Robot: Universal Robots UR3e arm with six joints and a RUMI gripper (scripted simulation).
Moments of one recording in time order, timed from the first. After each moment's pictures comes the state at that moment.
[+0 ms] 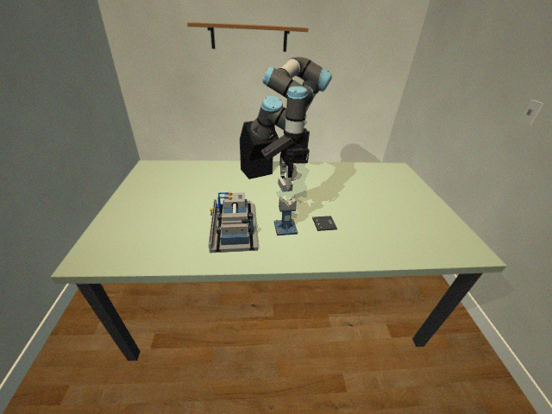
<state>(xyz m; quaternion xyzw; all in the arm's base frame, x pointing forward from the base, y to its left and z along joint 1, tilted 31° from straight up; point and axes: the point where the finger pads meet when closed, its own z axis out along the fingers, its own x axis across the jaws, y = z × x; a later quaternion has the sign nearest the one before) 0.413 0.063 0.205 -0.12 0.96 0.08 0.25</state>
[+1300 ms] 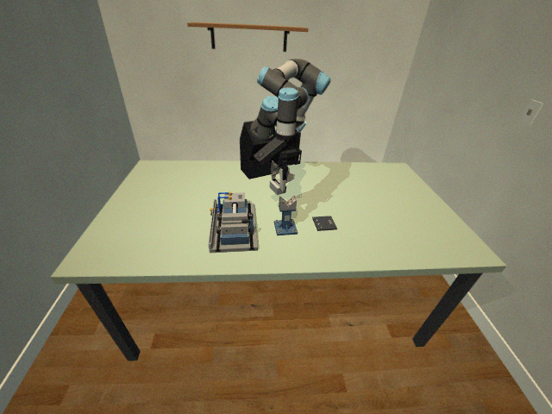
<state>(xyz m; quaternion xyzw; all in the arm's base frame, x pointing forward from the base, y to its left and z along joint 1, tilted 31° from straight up) 0.430 0.033 0.204 -0.21 0.94 0.05 0.25</state>
